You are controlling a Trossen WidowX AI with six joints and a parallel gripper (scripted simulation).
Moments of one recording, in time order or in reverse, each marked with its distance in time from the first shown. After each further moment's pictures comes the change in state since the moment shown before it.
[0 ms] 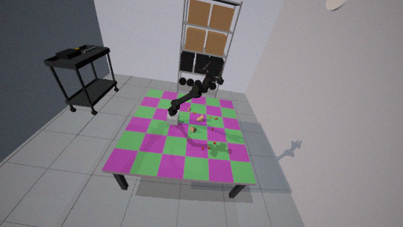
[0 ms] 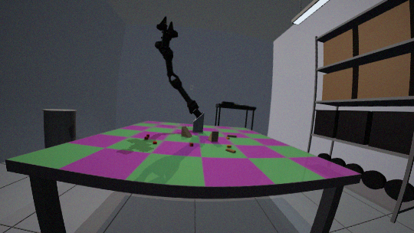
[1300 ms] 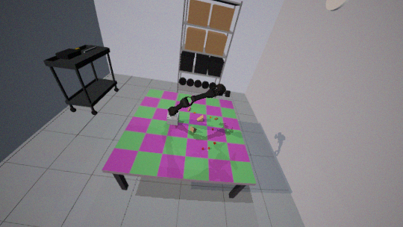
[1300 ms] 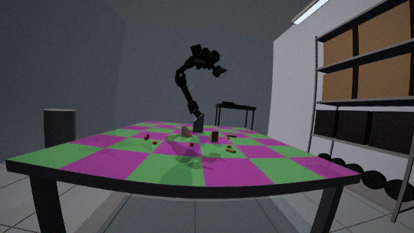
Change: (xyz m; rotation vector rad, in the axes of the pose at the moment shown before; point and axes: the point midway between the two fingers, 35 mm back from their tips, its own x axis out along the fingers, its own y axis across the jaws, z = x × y) arm -0.248 0.188 0.434 1.531 0.081 1.799
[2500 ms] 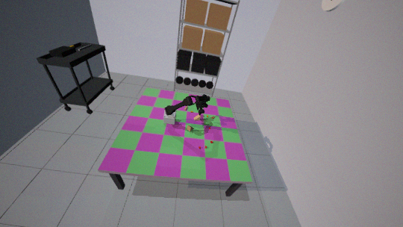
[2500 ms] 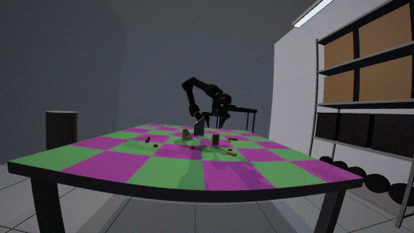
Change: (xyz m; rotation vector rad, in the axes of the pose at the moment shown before) arm -0.022 0.254 -0.247 0.739 1.318 -0.039
